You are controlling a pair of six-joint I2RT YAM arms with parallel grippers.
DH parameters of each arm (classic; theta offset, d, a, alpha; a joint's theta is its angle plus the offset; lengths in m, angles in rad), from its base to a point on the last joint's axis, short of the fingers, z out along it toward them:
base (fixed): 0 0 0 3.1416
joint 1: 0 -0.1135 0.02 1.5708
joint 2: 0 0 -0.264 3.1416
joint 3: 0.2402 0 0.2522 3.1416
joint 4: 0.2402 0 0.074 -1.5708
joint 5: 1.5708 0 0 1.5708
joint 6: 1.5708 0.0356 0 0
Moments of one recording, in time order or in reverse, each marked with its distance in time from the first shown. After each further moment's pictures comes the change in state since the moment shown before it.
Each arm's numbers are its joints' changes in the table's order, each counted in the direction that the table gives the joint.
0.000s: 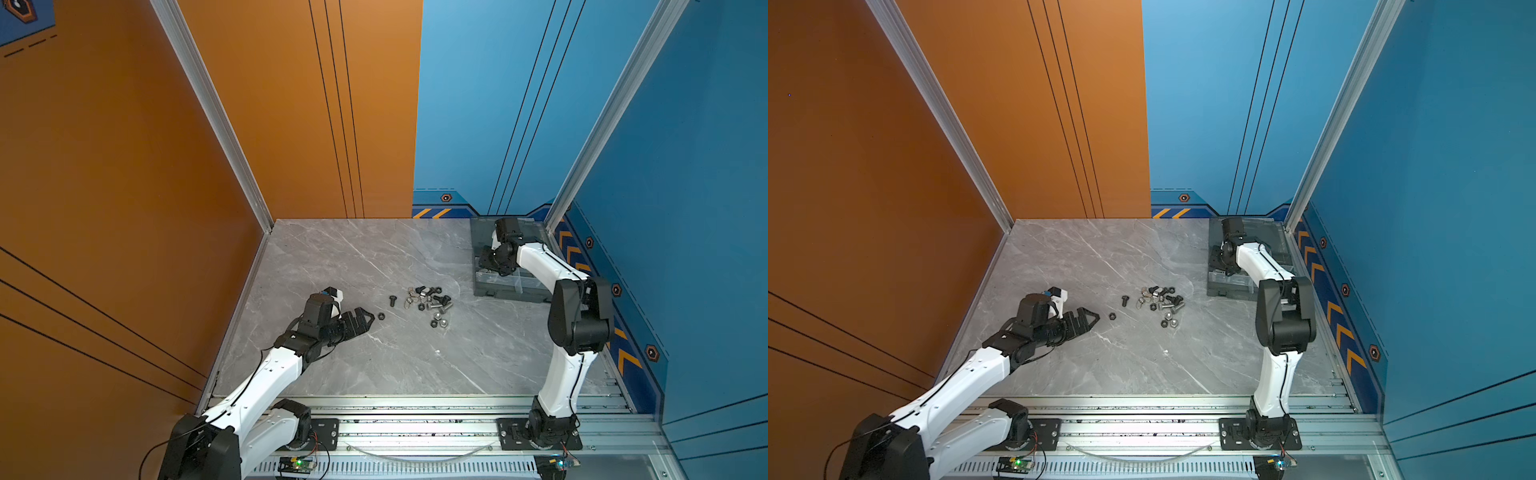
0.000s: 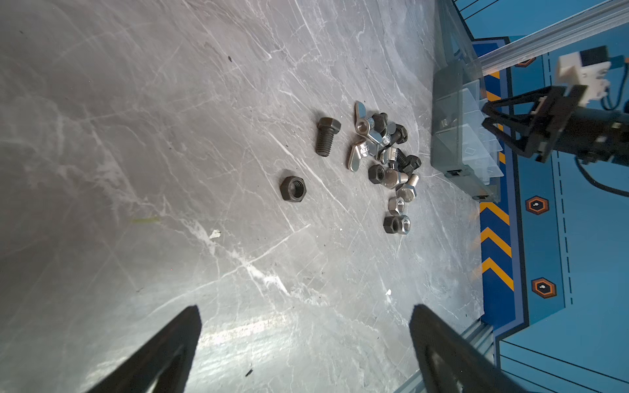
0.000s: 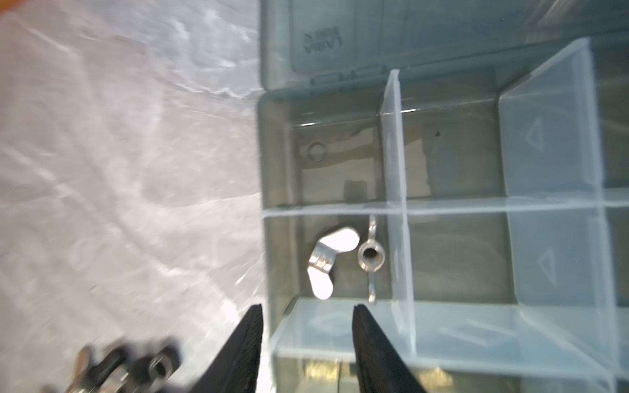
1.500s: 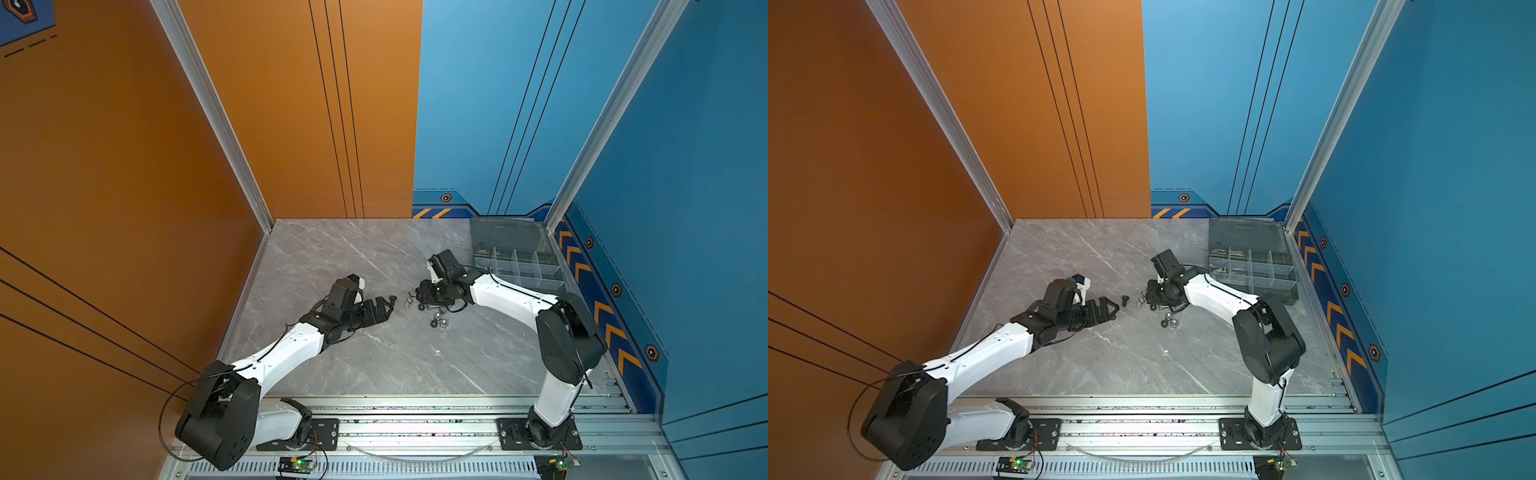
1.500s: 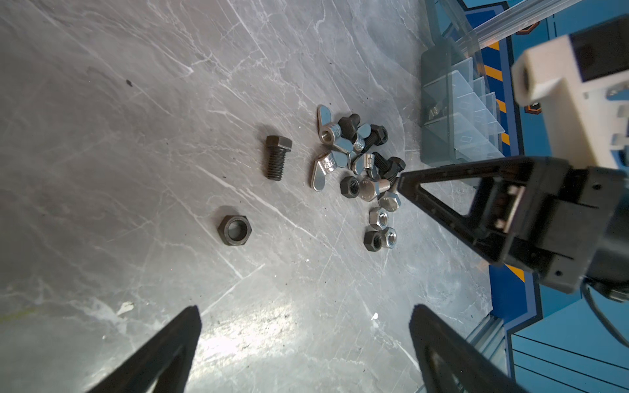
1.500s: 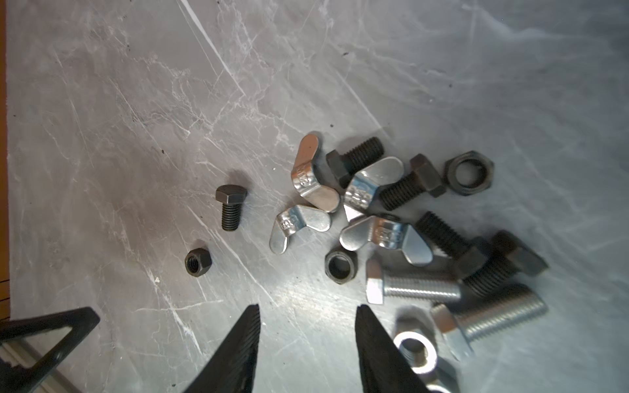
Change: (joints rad) left arm 0.141 0.251 0.151 -0.106 -0.063 -0.005; right arm -0.518 -0.074 -0.214 -0.156 -0.042 0.253
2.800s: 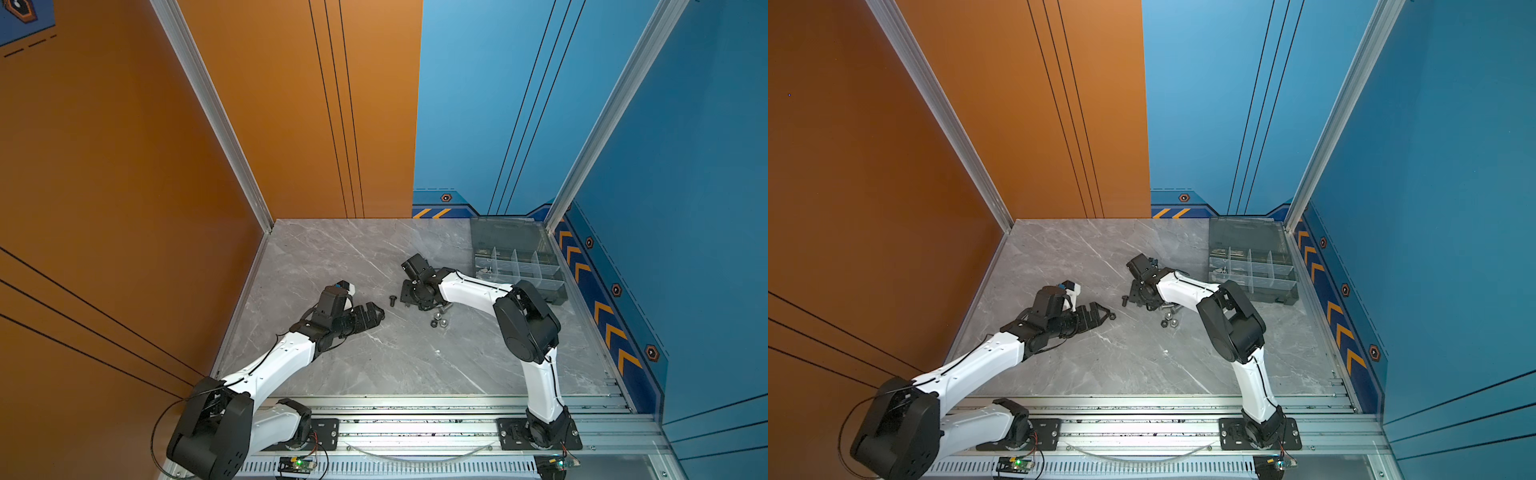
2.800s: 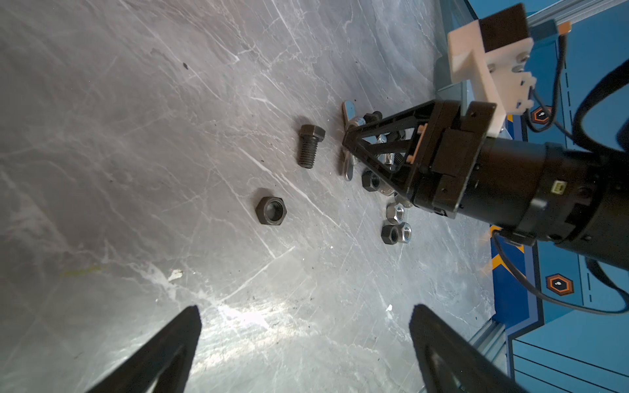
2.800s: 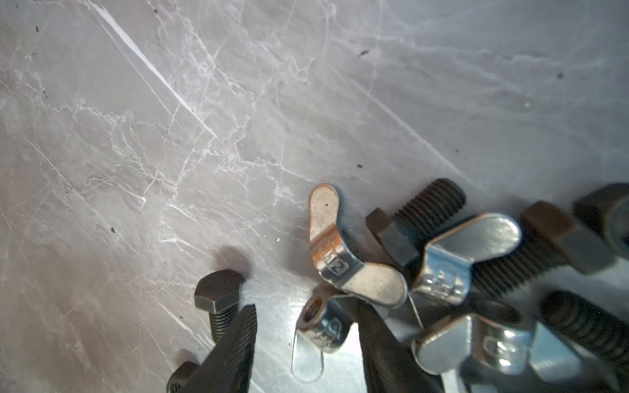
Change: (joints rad) left arm -0.070 -0.069 -0.082 0.003 0.028 0.008; right arm -0.078 0.253 0.196 0.000 0.143 0.199
